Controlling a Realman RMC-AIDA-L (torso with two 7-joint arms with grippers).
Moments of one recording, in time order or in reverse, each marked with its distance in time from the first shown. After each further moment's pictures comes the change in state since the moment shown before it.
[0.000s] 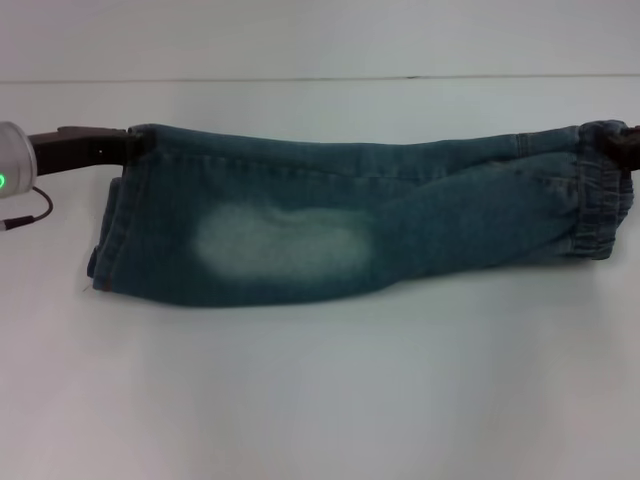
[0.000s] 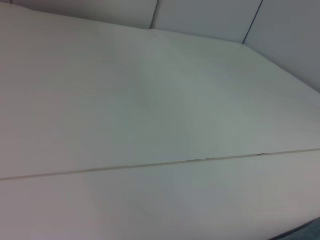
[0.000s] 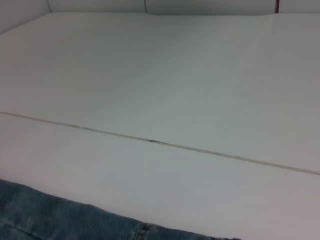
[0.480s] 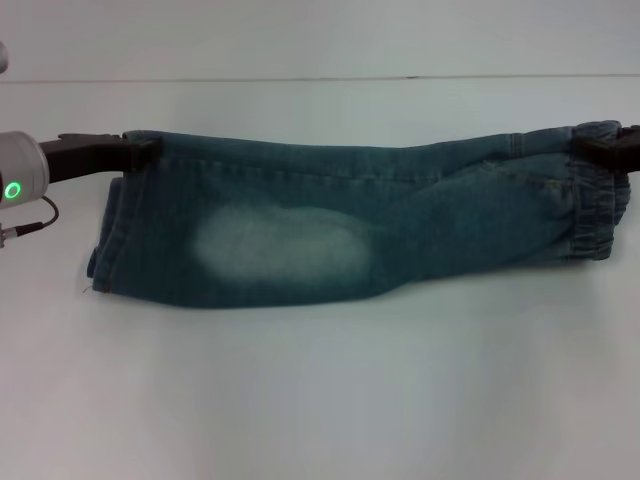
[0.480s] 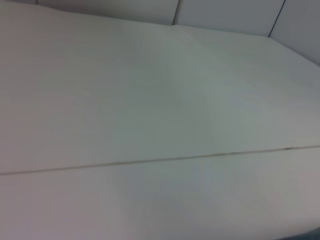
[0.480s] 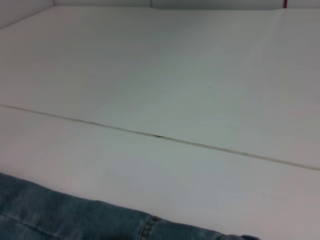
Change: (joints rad) left arm 0.016 -0.040 0.054 0.015 0.000 -0.121 -0.007; right arm 0.003 0.002 -0.029 0.003 -0.001 0.008 0.012
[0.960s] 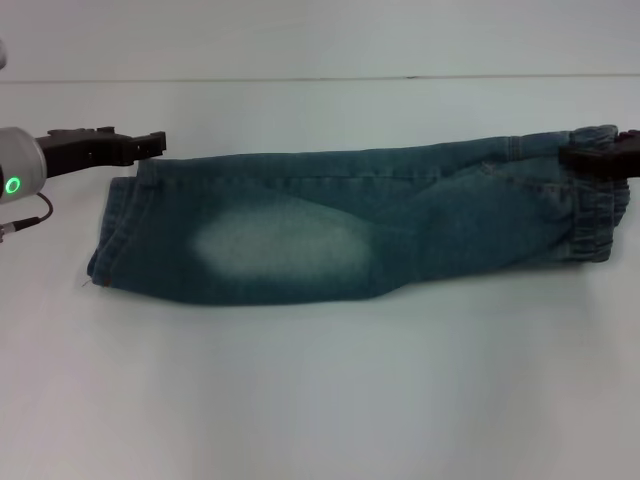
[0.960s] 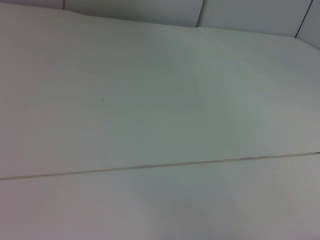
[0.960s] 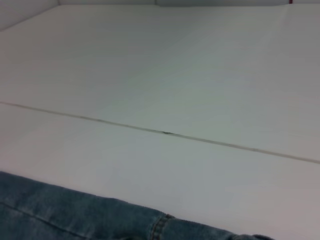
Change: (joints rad) left arm 0.002 -0.002 0.039 -0.005 -0.001 -0.088 -0.027; right arm -0.004 0.010 -0.001 0.000 0.001 -0.010 0.004
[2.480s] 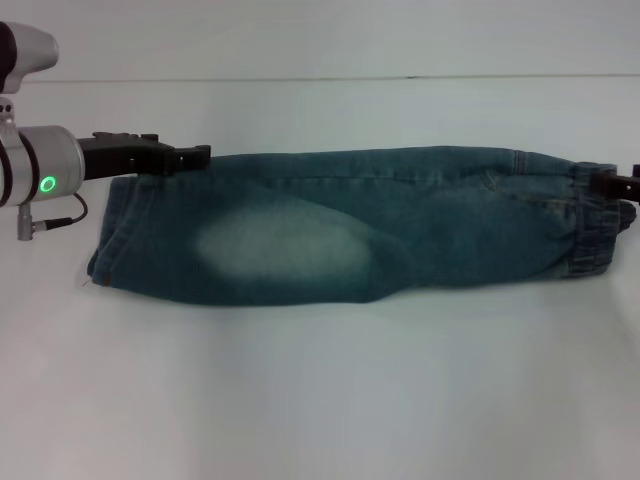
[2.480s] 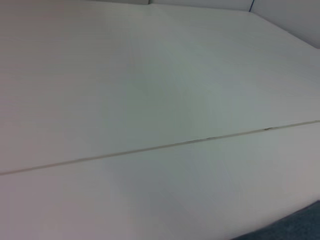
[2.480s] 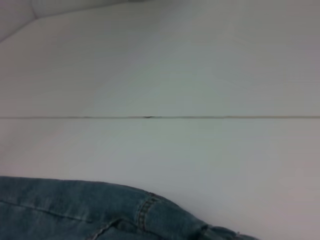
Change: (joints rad) left arm -0.002 -0.001 0.153 0.020 -0.008 0.052 -0.065; right arm -0.112 0.019 0.042 -0.112 -0.002 -0.112 0.129
